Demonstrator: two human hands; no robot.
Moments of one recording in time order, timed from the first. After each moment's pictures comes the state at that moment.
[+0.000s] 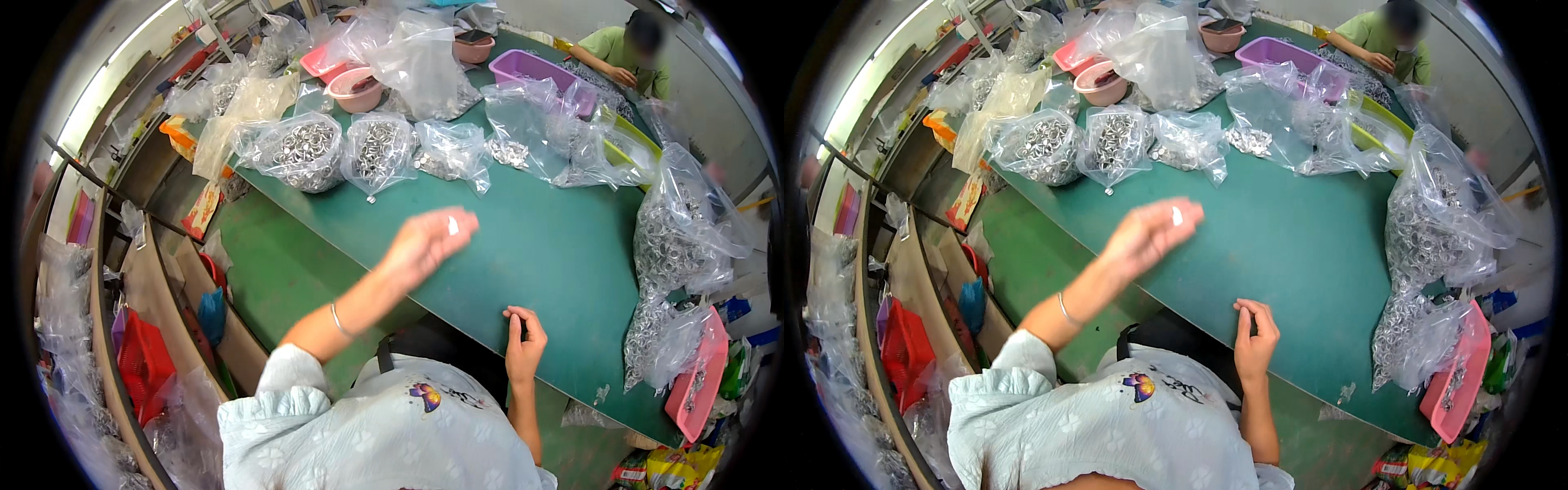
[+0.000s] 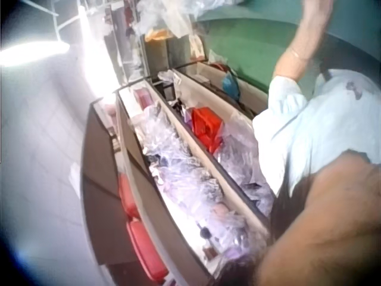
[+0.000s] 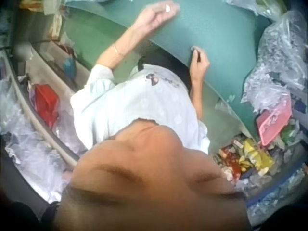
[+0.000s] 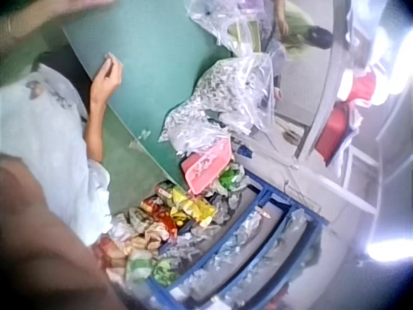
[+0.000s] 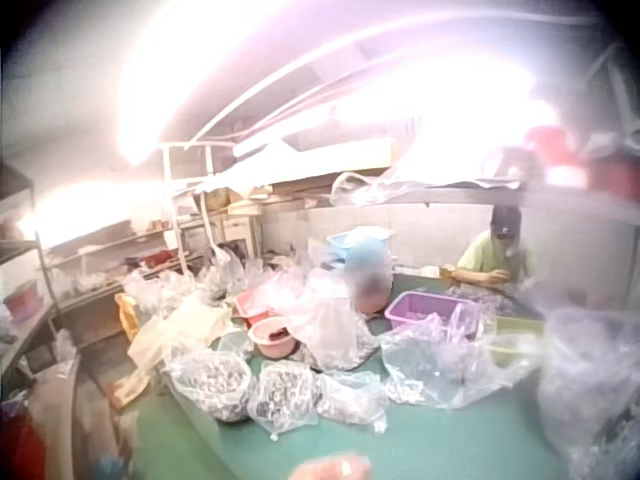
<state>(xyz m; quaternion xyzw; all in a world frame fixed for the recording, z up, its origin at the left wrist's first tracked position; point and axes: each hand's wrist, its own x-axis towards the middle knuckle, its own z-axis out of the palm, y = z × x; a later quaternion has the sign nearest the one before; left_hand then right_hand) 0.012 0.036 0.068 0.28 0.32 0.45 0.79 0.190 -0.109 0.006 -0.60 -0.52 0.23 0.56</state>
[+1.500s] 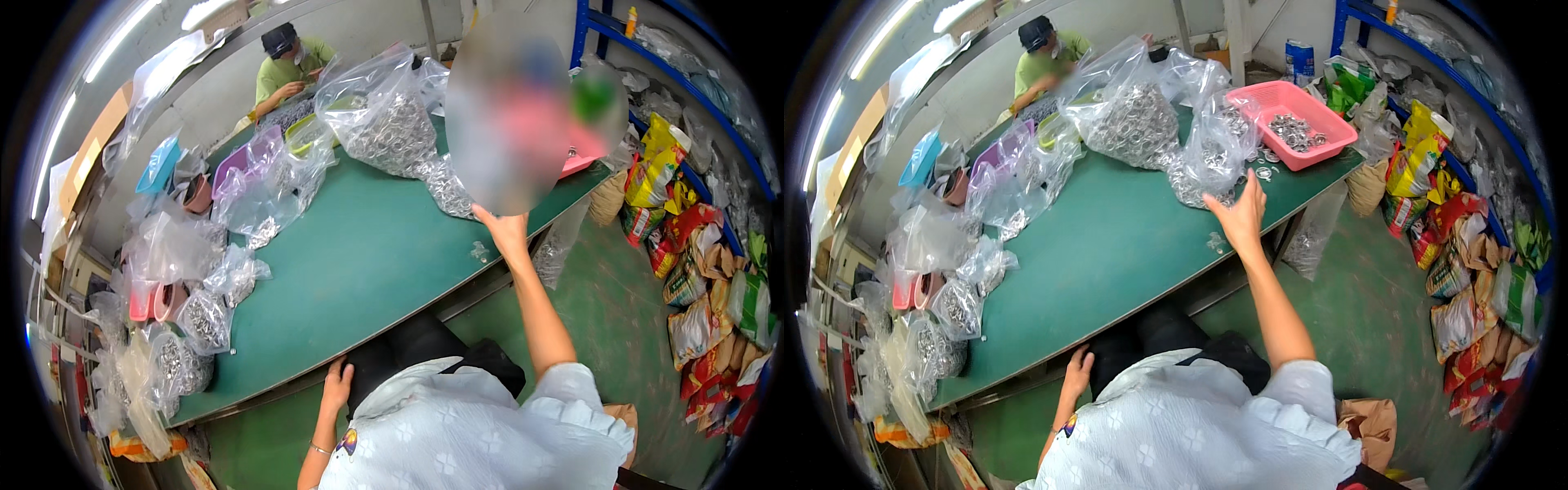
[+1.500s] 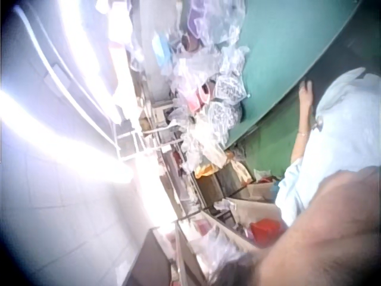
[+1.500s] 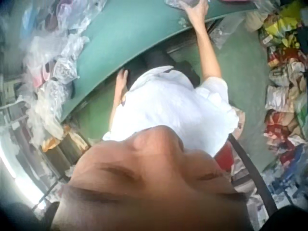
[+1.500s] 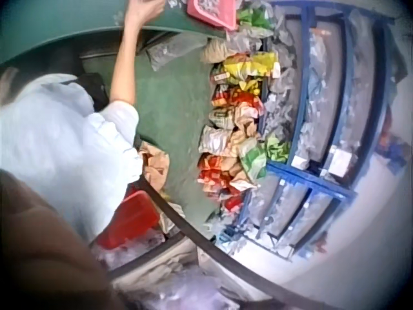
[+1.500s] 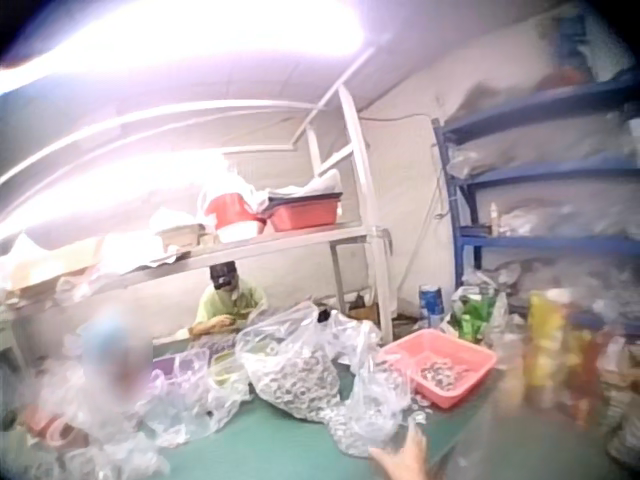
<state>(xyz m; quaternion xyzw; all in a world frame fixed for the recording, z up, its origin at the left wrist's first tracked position) -0.031 -0.045 -0.097 0.84 0.35 0.08 0.40 0.380 -0.233 0.008 -0.79 -0.23 -0.13 0.55</state>
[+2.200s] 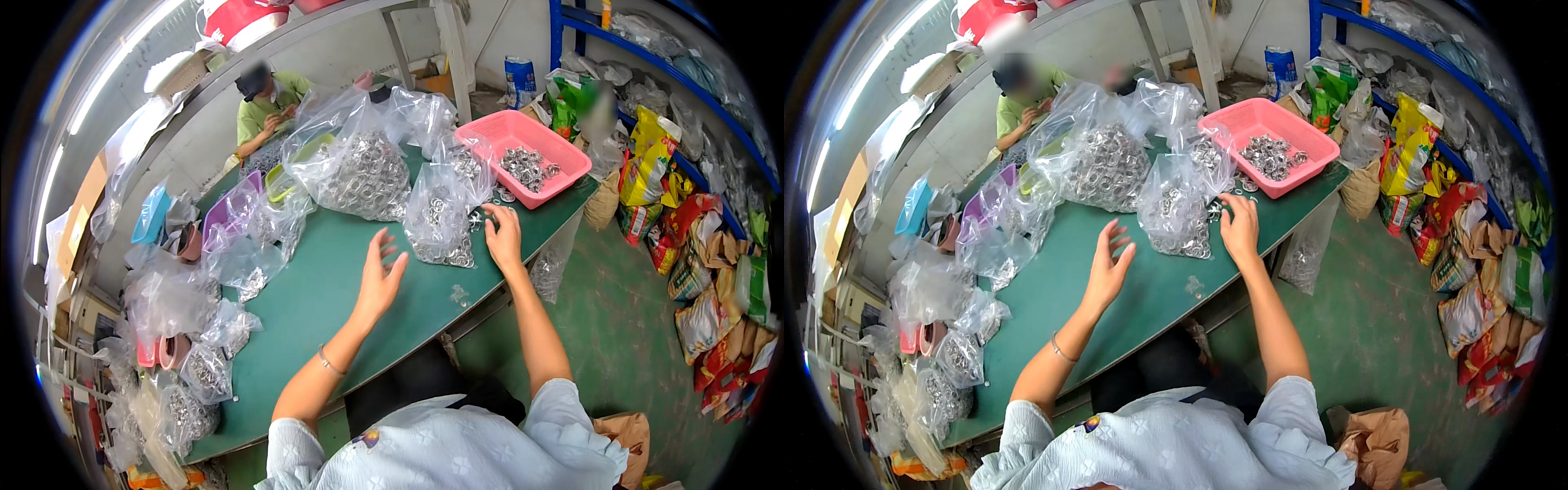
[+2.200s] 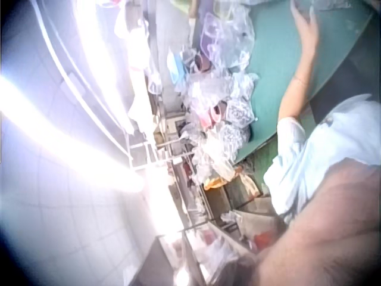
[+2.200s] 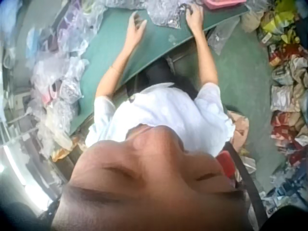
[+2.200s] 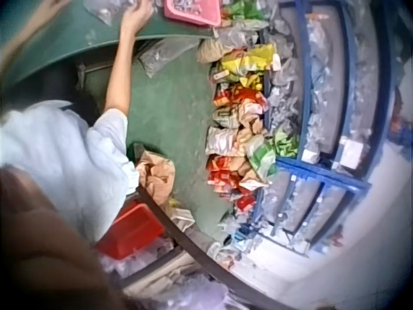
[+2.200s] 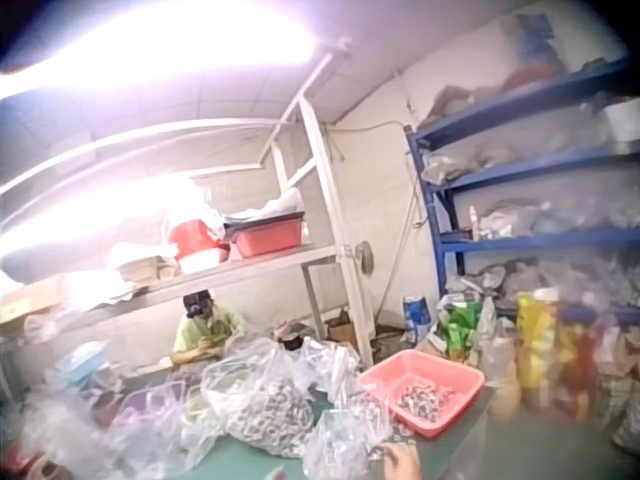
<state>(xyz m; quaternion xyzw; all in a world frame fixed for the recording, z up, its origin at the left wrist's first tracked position) 0.273 -0.070 0.068 0.81 0.08 0.21 0.54 0.445 -0.250 0.006 -0.79 -0.25 -0.22 0.52</state>
